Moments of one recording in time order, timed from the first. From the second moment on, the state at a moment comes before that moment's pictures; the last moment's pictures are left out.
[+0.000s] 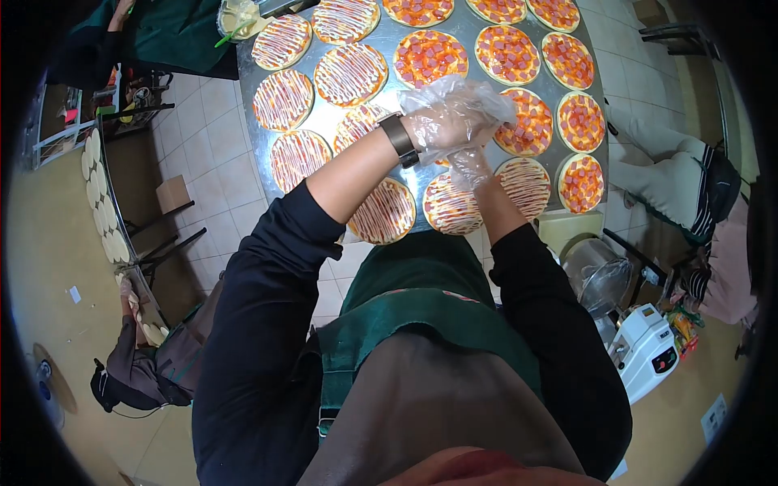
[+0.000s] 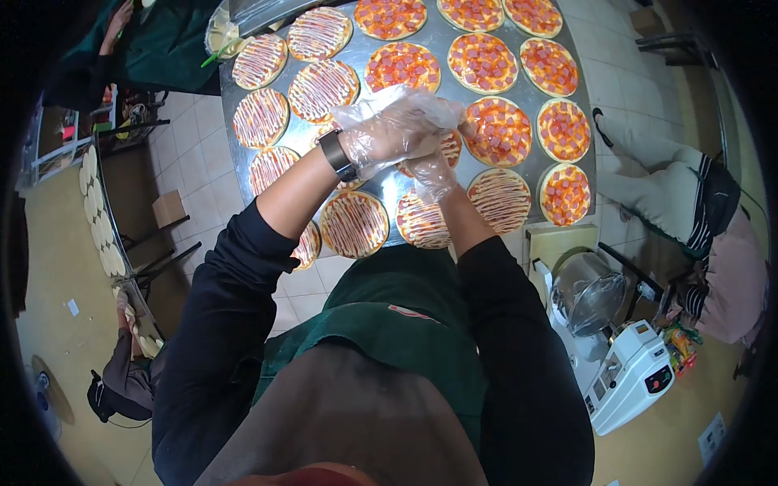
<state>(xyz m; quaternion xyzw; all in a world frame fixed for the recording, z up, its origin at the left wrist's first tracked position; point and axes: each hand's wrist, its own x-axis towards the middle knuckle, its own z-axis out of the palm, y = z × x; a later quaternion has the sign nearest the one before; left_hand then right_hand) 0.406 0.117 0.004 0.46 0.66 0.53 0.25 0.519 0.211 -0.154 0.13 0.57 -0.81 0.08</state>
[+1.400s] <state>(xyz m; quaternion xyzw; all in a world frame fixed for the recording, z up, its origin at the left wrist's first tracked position) 0.323 0.104 0.099 0.47 0.78 0.40 -0.10 0.389 0.199 0.050 -0.08 0.49 -0.87 -0.05</state>
